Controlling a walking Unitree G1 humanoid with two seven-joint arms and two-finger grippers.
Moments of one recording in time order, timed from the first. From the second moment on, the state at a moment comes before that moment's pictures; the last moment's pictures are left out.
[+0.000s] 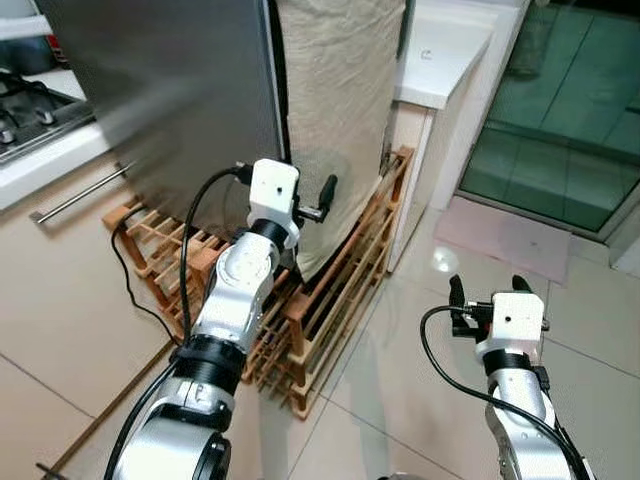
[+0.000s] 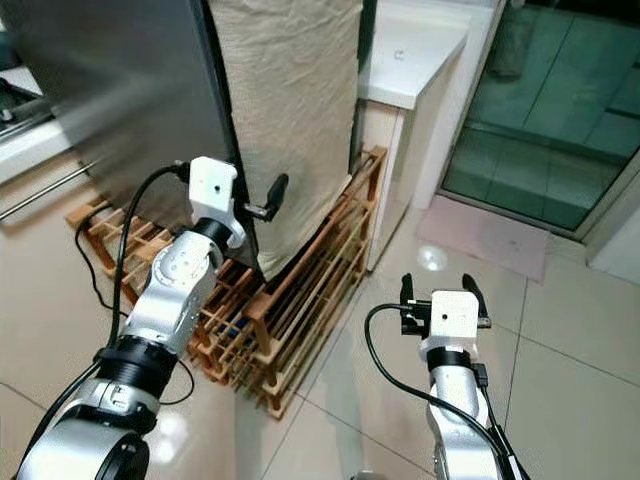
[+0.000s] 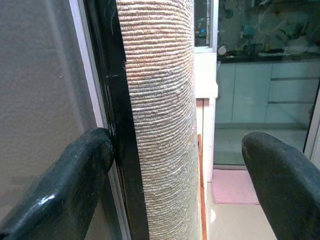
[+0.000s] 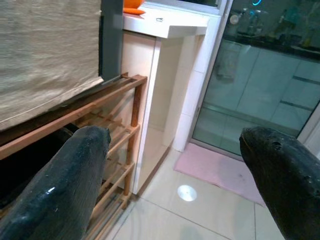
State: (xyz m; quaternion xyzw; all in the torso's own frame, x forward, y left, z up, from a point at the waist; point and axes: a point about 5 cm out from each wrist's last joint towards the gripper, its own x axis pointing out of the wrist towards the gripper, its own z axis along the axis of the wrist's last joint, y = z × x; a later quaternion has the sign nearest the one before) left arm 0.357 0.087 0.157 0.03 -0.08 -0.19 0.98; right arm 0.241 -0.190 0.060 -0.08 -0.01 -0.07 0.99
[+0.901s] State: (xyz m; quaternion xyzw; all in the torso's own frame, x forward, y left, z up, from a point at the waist) left arm 0.360 0.031 0.169 -0.05 -0.05 -0.34 0.94; right arm 0.220 -0.201 0.039 -0.10 0.04 -0.06 0.99
